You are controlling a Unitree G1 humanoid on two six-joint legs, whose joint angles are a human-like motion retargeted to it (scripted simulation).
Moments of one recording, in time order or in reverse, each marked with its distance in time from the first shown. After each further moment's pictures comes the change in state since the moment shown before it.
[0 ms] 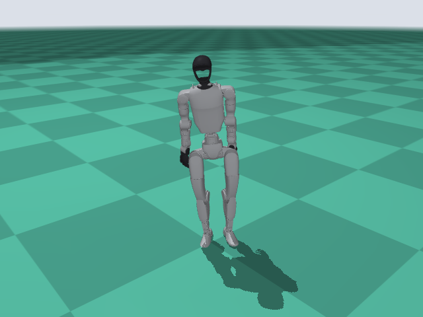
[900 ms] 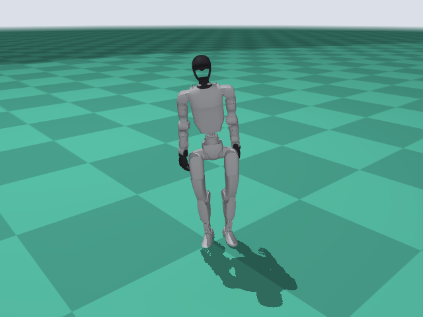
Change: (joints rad) left arm 0.031 0.068 -0.087 0.032 -0.142 0.026 -0.091; right arm 0.007 -0.042 -0.020 0.009 0.087 -0.093 0.034; waist 0.027 0.012 -0.075; left_leg -0.023 -0.018 -0.036 0.002 -0.001 0.009; right_leg -0.009 0.008 -0.030 0.000 -0.015 -0.012
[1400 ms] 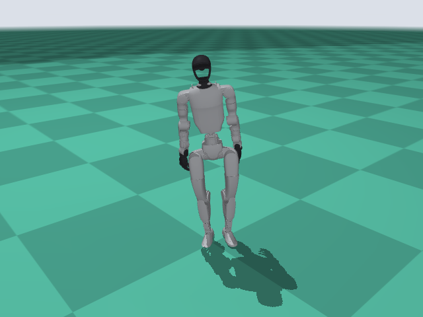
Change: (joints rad) left arm -0.033 0.032 -0.034 0.022 0.058 -0.010 -0.112; right arm 0.008 0.013 0.015 0.018 0.045 0.023 -0.042; waist 0.040 -0.002 0.005; left_leg 0.011 0.003 0.032 -0.002 -0.002 0.001; right_leg 0.005 0.007 0.033 0.000 0.003 -0.004
